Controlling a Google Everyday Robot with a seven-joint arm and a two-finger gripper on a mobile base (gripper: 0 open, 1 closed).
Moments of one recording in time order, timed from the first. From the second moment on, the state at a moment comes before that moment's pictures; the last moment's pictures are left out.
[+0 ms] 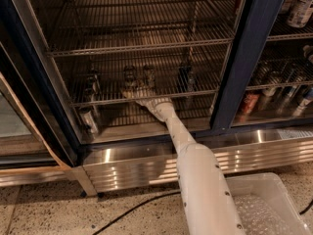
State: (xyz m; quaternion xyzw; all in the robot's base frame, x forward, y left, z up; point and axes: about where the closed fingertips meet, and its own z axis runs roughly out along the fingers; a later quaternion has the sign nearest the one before) arm 0.972 0.118 0.545 -0.29 0.67 0.20 0.65
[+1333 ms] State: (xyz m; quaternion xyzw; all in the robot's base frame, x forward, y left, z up) arm 0.964 0.120 0.547 -0.29 0.67 0.21 0.65
